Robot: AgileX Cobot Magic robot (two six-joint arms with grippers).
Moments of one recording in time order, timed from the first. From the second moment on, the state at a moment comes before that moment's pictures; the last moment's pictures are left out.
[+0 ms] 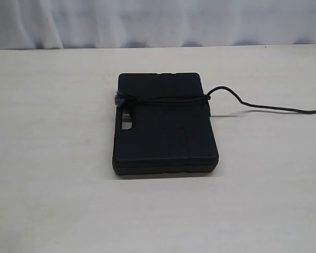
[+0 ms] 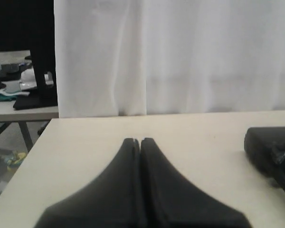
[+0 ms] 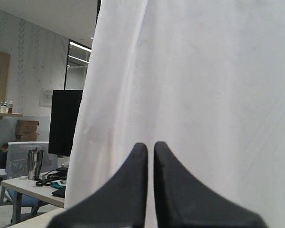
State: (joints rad) left arm 0.01 0.00 0.00 0.04 0.15 -0.01; right arm 0.17 0.00 -0.29 1.75 0.36 -1.71
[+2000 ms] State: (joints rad) left arm 0.01 0.00 0.00 0.04 0.31 0.06; right arm 0.20 0.00 -0.29 1.20 0.34 -1.71
